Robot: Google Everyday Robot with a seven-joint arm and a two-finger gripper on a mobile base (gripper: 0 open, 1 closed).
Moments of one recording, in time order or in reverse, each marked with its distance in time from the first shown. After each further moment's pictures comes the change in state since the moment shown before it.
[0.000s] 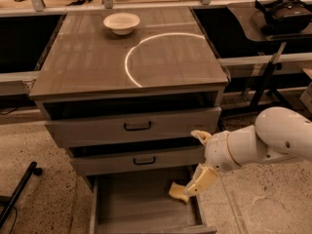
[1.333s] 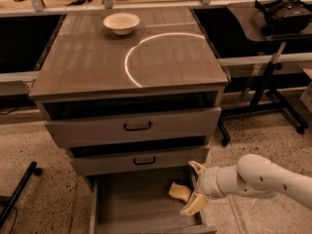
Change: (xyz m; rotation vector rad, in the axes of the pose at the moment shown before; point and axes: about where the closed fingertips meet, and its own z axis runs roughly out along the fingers) arm 0.137 -0.002 0.126 -0.008 -0.044 0.061
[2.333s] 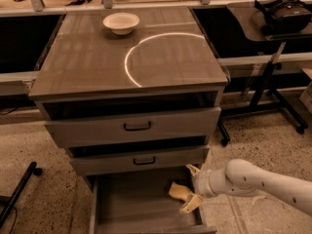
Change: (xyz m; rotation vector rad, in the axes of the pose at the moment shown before) arm 0.069 -0.042 0.072 0.006 0.035 -0.045
